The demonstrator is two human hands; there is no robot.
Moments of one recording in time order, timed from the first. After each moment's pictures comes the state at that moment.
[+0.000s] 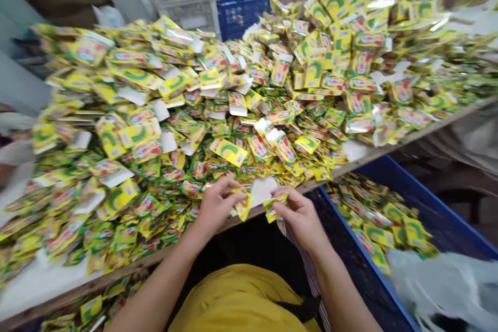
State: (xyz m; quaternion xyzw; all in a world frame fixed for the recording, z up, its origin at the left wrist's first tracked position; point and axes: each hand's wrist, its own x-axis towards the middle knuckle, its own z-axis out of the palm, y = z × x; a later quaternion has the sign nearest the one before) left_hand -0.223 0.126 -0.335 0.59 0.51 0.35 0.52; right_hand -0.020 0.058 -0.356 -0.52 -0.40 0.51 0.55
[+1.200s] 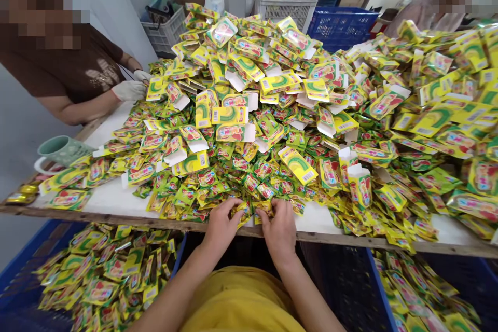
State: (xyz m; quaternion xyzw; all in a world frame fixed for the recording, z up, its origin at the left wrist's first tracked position) left_hand -0.333 0.073 -0.382 0.56 0.66 0.40 0.29; right_hand -0.170 0.099 -0.405 -0.64 -0.68 0.16 0.32
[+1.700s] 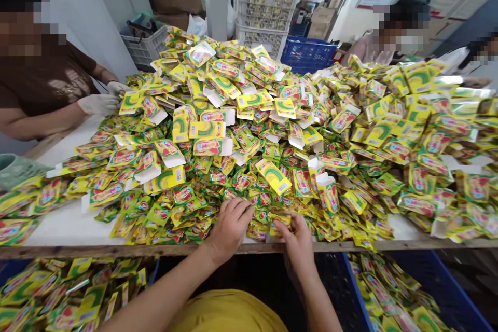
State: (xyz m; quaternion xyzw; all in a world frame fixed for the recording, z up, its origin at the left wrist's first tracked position) left_hand -0.285 0.114 -0.373 0.82 0.48 0.30 0.02; right_hand -0.085 0.113 -0.396 -0.62 -0.48 0.43 0.45
